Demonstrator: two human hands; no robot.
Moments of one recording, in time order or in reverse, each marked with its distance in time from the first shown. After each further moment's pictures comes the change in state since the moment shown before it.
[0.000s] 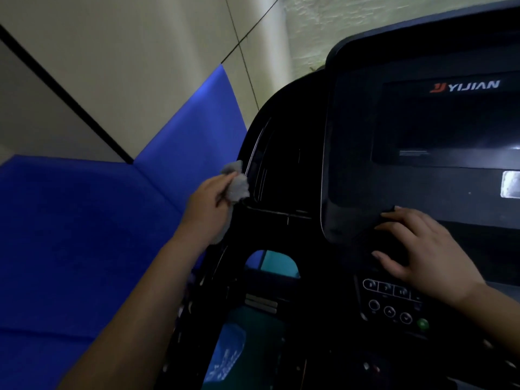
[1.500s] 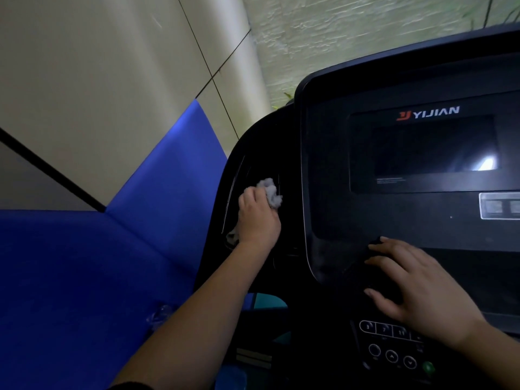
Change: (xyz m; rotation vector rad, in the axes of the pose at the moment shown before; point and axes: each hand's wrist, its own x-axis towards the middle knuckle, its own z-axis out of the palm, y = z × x) left_hand 0.085 0.041 0.132 0.213 0.140 0.010; right_hand -0.002 0.003 0.005 0.026 0.005 0.031
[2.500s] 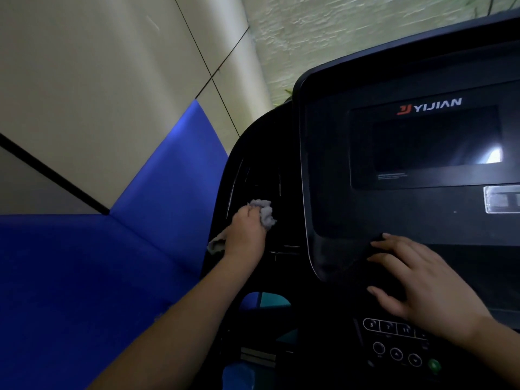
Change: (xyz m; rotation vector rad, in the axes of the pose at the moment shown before) left_hand -0.019 -0.036 -0.012 0.088 -0.191 0.086; right_hand 0.001 0.000 0.000 0.001 0.013 -0.003
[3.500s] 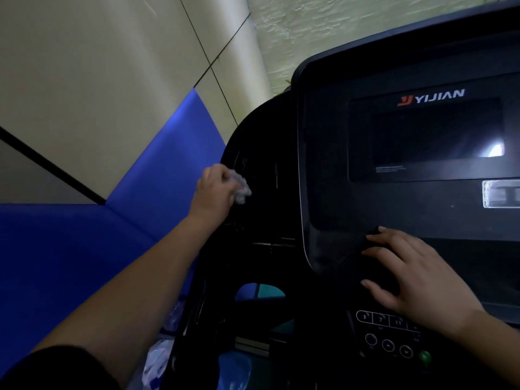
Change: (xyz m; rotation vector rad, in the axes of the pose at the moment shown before) left_hand 0.044 -0.036 -0.063 -0.031 0.030 0.019; right_hand -0.001 0.001 0.000 0.006 -0.016 -0.011
